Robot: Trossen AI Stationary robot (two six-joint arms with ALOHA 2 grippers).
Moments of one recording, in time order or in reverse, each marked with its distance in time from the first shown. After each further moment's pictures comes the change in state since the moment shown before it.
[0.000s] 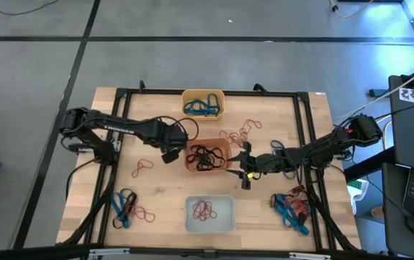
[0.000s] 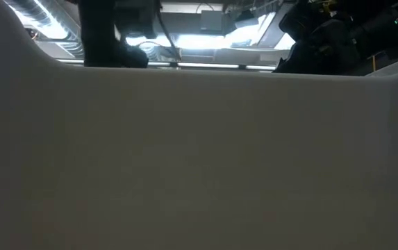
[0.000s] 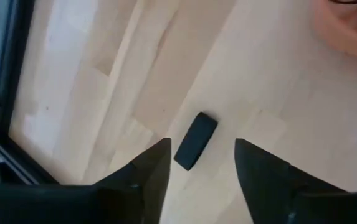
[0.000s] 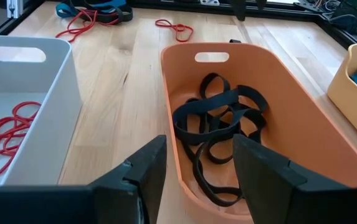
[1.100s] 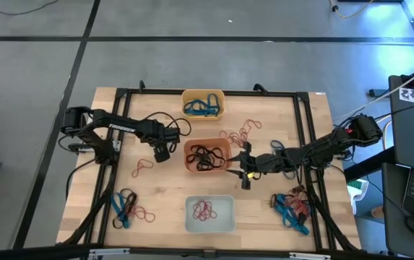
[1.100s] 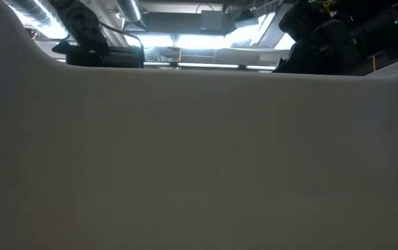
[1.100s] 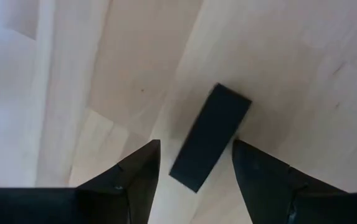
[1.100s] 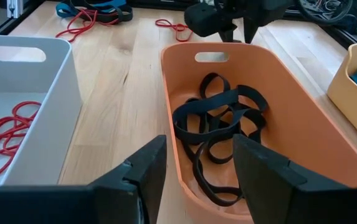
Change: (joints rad) left arm 0.160 0.002 -0.332 0.336 0.107 0.247; right arm 0.000 0.000 0.000 0.000 0.000 0.000
